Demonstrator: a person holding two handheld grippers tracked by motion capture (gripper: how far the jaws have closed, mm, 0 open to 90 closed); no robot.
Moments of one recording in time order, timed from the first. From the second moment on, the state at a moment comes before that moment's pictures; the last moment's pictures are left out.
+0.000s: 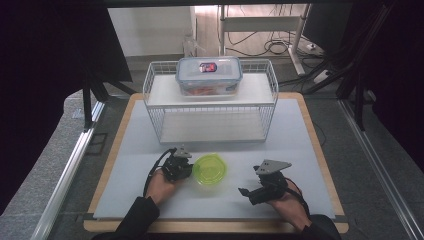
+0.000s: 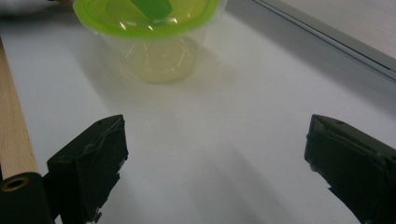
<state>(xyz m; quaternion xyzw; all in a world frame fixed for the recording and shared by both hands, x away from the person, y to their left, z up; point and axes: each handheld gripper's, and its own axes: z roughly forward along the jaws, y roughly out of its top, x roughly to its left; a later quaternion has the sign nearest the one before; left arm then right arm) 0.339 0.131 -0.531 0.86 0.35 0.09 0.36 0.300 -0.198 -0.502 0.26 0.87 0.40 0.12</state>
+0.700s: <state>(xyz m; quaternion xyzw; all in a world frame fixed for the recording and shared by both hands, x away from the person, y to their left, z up) 0.272 0.178 -0.507 0.82 0.40 0.18 0.38 0.302 -0.199 -0.502 0.26 0.87 0.41 0.11</state>
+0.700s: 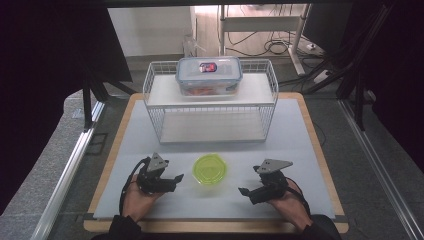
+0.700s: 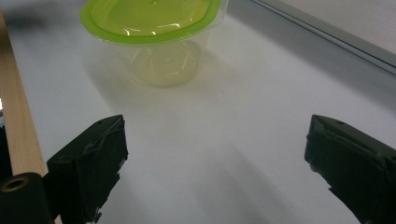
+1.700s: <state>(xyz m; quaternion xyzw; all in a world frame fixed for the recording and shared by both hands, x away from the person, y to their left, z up) 0.227 0.187 -0.514 0.82 0.38 0.22 0.38 0.311 -0.198 -0.499 0.29 0.86 0.41 0.10</state>
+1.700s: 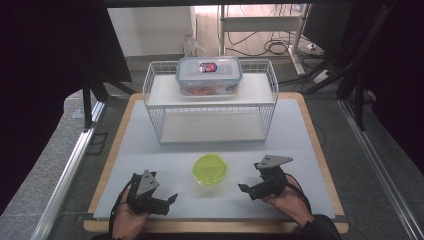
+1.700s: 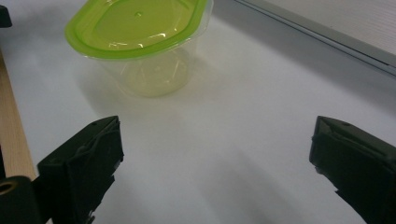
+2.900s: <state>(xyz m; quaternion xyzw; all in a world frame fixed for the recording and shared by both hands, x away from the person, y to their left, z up) 0.220 0.192 -0.518 0.82 0.38 0.21 0.38 0.389 -0.123 -0.483 0.31 0.86 0.41 -0.01</state>
